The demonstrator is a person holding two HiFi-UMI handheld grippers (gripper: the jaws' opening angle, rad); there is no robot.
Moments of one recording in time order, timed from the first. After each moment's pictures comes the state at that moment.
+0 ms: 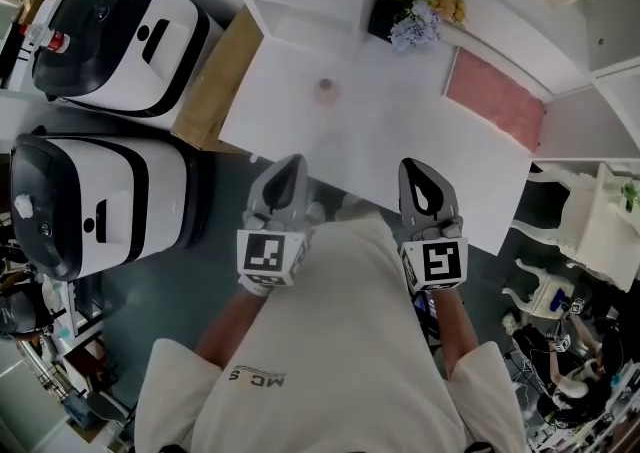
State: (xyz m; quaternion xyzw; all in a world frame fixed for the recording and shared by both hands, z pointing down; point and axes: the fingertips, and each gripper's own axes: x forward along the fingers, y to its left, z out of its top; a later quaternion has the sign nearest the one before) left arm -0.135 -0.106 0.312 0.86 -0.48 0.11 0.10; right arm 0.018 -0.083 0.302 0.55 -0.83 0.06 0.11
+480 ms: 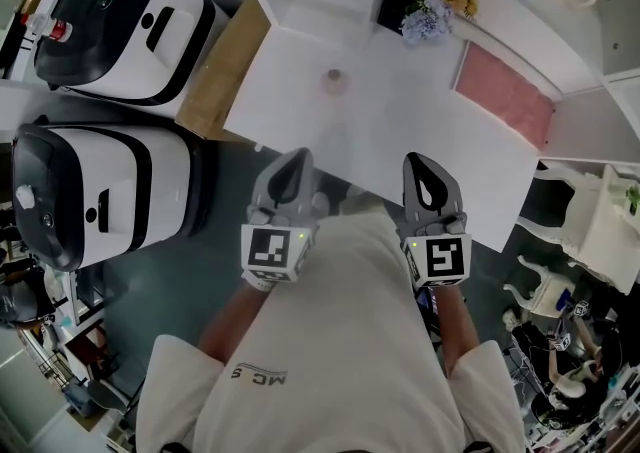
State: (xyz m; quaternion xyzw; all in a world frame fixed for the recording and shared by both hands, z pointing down) left arm -0.139 -0.108 0.313 0.86 -0.48 0.11 0.11; right arm 0.009 -0.087 0.308 0.55 -0.83 0.07 0.11
